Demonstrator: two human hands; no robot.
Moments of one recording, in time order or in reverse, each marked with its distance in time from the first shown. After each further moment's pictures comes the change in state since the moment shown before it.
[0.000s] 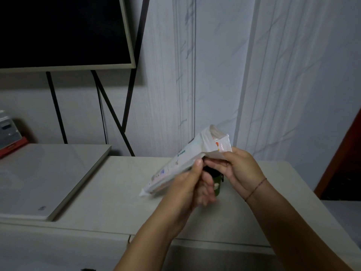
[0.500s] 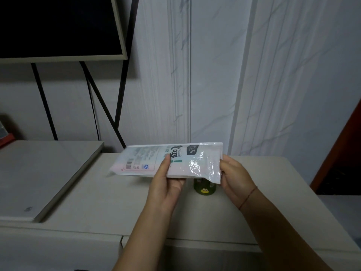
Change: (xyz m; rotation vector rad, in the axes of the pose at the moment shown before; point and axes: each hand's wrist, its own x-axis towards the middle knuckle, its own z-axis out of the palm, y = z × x) left_hand 0.063 -0.034 -0.037 -0.903 0.304 0.030; right_hand 0.018 0.041 -0.028 -0.163 0.040 0.010
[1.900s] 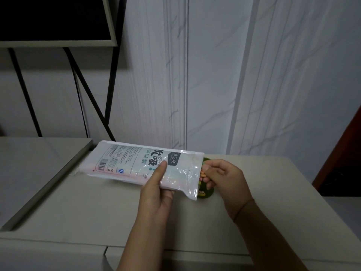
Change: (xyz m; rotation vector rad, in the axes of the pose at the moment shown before) left_hand 0.022 -0.013 -0.023 0.060 0.108 0.121; right_hand 0.012 0.033 -0.006 -0.257 0.101 -0.175
